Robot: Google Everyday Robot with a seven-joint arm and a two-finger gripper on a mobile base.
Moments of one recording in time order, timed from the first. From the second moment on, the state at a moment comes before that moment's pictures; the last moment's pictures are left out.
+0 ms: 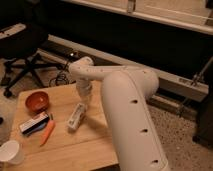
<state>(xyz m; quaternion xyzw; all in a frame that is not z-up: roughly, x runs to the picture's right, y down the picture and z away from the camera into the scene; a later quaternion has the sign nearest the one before) -0.130 0.058 0.897 -0.30 -0.20 -0.46 0.81</state>
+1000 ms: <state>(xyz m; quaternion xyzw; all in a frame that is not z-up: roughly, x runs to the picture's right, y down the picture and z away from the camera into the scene) -0.134 0.018 0.839 -0.24 -0.18 -0.49 0.82</state>
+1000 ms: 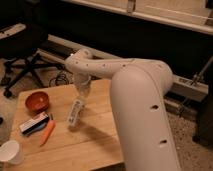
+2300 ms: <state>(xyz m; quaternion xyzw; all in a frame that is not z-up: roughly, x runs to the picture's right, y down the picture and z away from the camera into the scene) -0.138 -0.007 0.798 -0.18 -0.06 -0.56 0.81</state>
